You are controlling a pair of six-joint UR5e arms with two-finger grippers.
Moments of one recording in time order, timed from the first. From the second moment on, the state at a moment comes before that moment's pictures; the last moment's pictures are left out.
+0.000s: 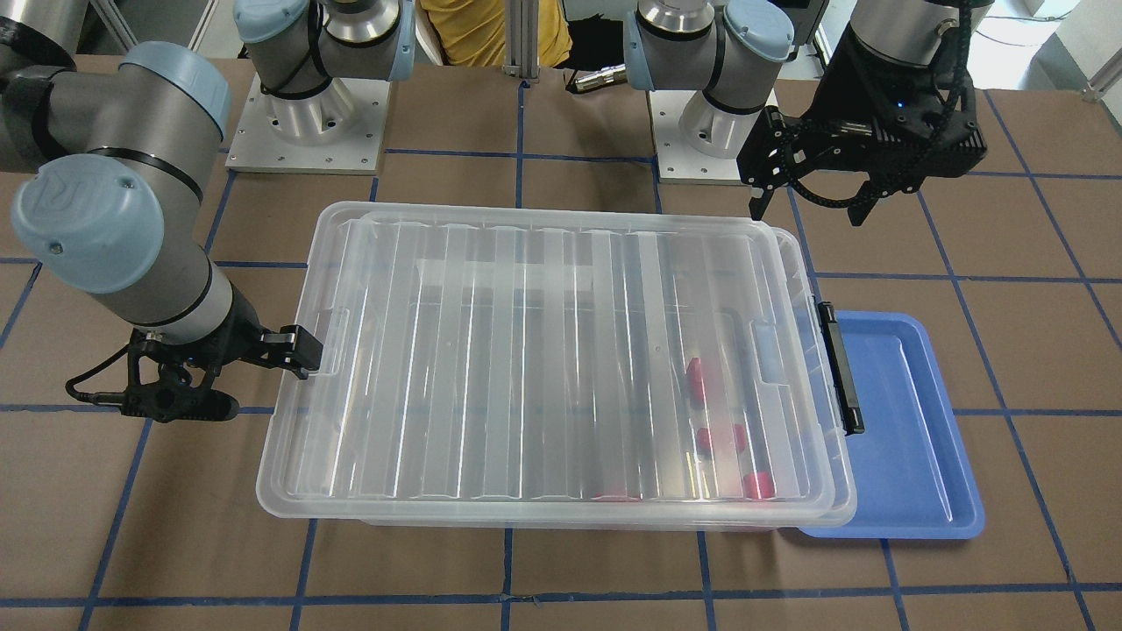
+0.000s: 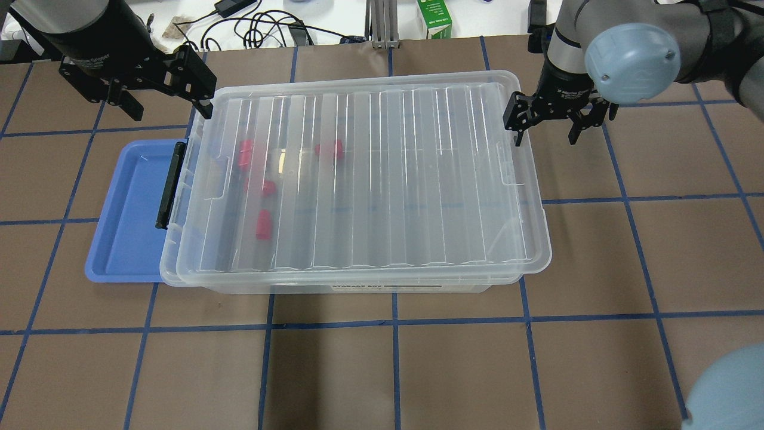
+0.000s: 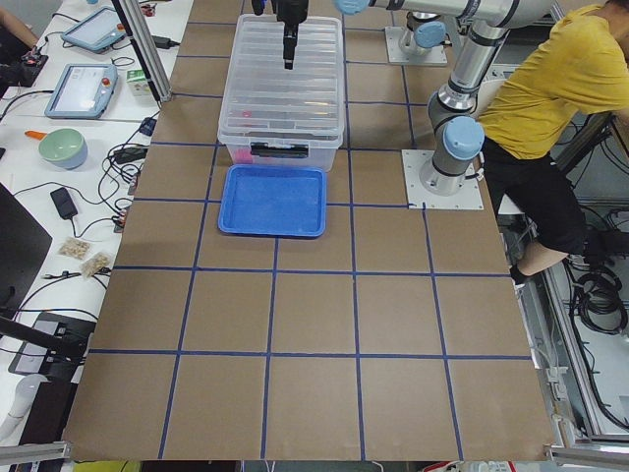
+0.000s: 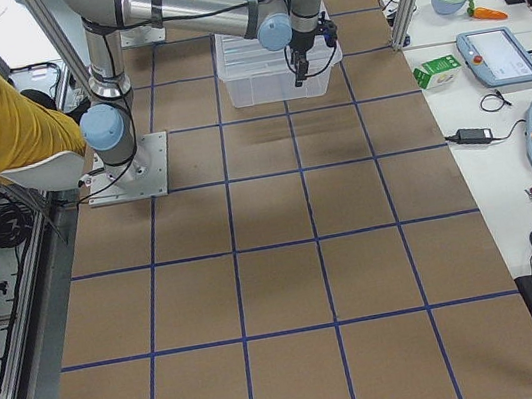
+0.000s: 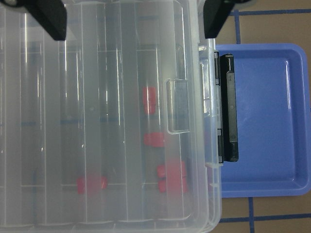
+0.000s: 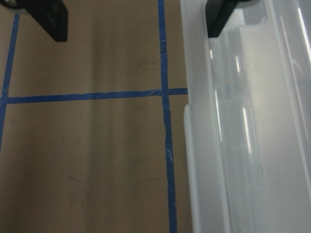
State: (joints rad) left arm -1.52 -1.57 -1.47 -1.60 1.56 0.08; right arm 1.52 -1.26 1.55 -1.75 -1.61 -0.01
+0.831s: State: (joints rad) left arm -1.52 -1.56 -1.47 -1.60 1.56 0.08; right arm 1.39 -1.28 1.54 -1.74 -1.65 -0.14
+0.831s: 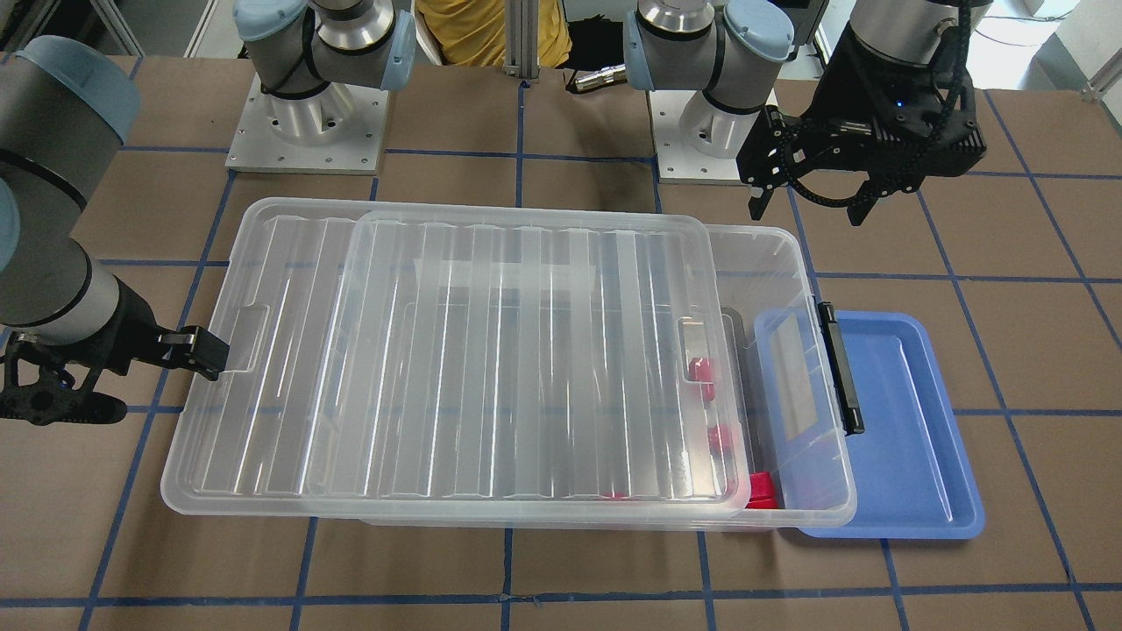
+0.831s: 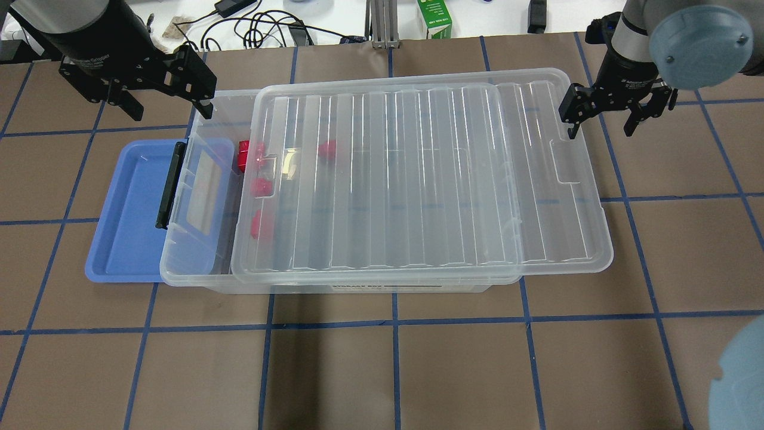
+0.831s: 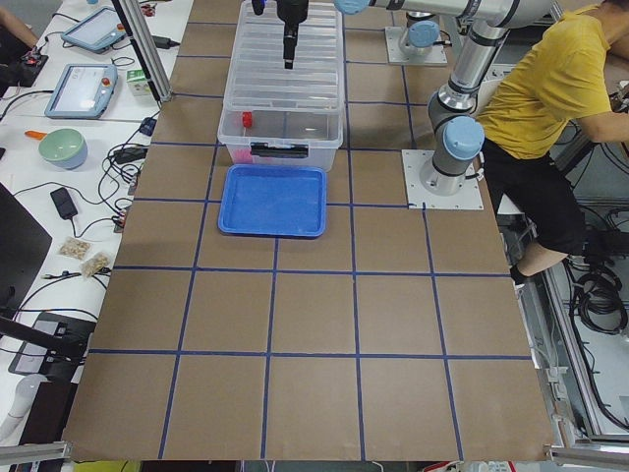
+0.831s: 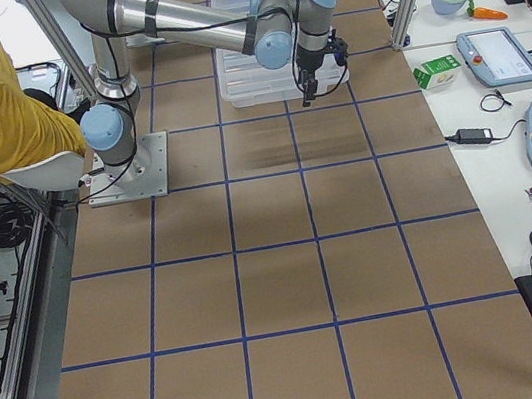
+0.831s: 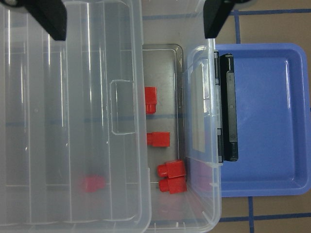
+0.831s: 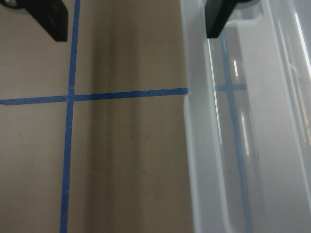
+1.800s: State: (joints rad) left arm -1.53 -1.57 -1.47 -1.60 1.56 0.08; right arm 1.30 -1.28 1.54 -1.74 -1.68 -0.27
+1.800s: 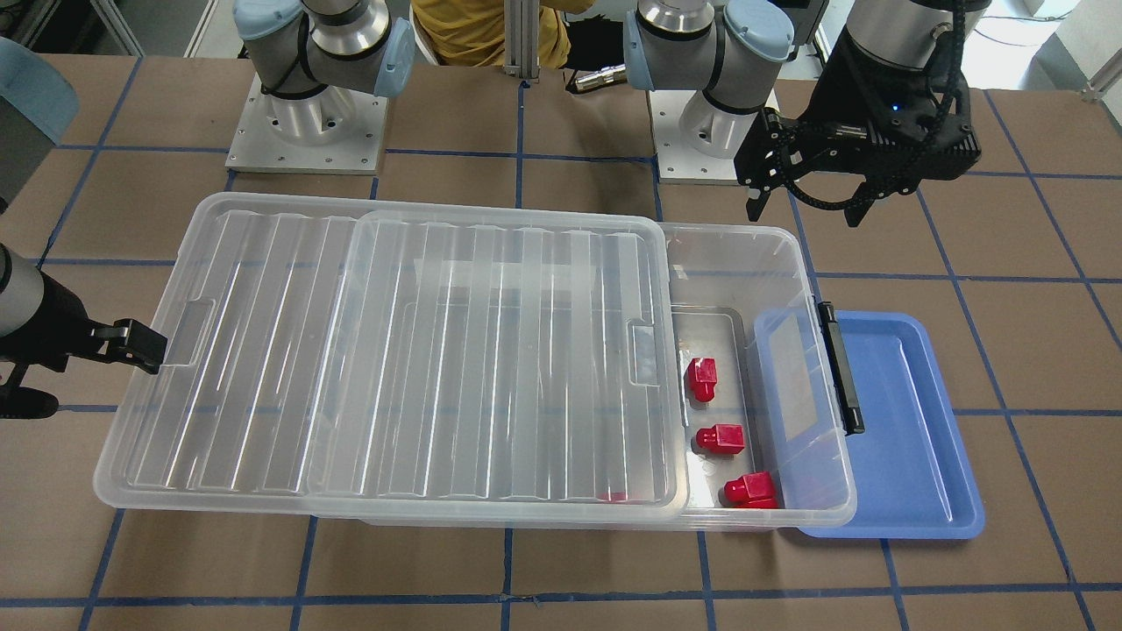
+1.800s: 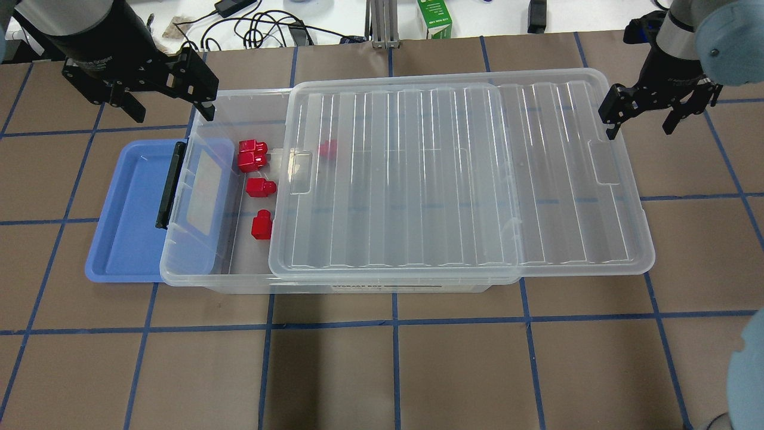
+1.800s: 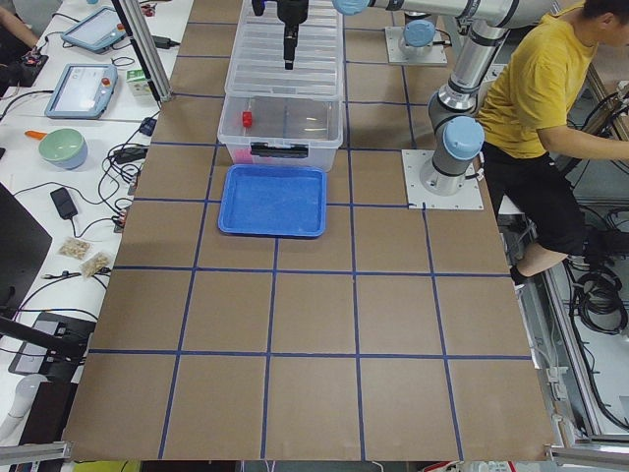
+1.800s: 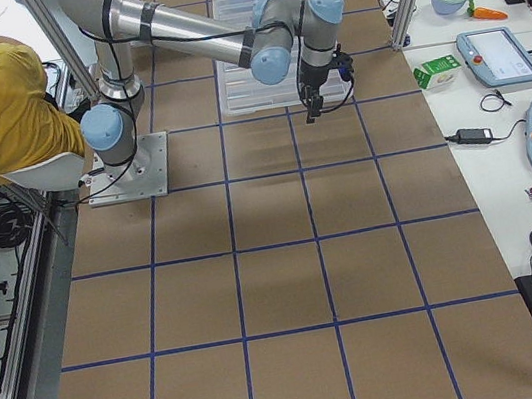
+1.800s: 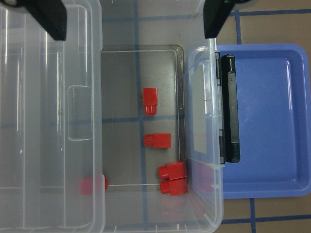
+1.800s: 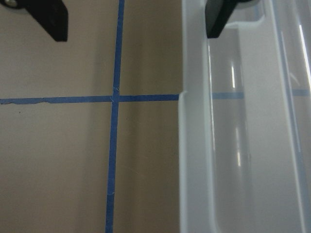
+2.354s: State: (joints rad) left arm -1.53 -1.58 -1.51 -1.60 1.56 0.09; right arm 1.30 -1.28 1.54 -1.74 -1.68 -0.27
